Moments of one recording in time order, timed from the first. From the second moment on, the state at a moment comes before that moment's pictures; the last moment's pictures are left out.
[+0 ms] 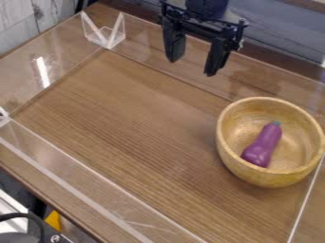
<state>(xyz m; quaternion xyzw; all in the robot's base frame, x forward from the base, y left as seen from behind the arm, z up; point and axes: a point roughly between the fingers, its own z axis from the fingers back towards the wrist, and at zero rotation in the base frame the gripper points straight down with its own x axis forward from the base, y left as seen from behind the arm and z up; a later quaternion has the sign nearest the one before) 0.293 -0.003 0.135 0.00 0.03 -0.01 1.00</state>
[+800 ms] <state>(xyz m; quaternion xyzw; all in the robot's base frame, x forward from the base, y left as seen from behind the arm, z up) 0.303 -0.014 0.100 -0.02 0.06 -0.02 1.00</state>
